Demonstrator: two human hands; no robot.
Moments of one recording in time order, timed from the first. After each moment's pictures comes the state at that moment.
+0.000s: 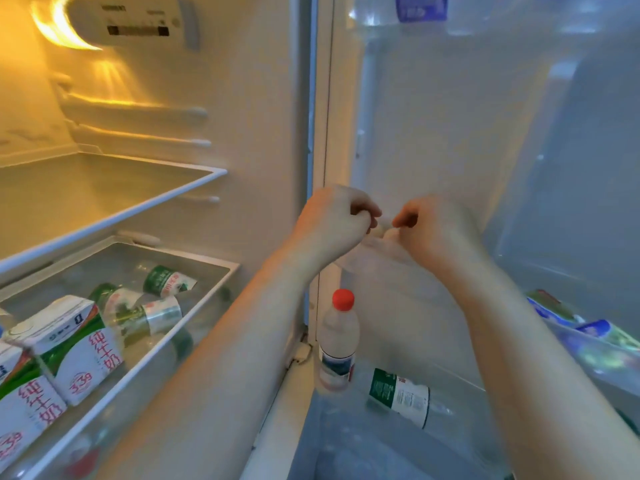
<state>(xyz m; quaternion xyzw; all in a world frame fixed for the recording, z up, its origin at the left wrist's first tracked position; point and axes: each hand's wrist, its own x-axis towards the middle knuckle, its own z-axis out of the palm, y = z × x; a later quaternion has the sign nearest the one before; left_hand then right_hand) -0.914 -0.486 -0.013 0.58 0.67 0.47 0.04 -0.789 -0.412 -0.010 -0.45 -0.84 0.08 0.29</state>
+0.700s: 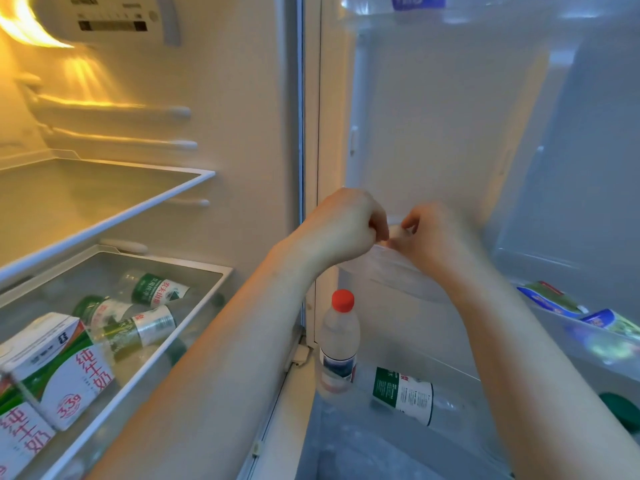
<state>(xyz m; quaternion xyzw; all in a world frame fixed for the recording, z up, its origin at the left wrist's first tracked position) -0.911 -0.484 -0.002 0.67 0.69 0.27 0.01 -0.792 -0.401 -0.032 -0.51 -0.80 0.11 0.30</state>
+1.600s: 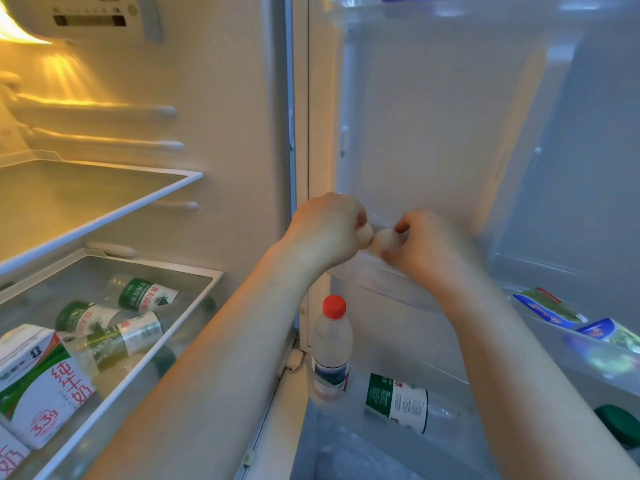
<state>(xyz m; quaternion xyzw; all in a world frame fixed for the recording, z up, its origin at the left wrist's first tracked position) -0.919 -0.465 -0.009 0.62 0.76 0.19 -0.04 -0.790 -0.402 -0.035 -0.51 -0.81 0.08 0.27</state>
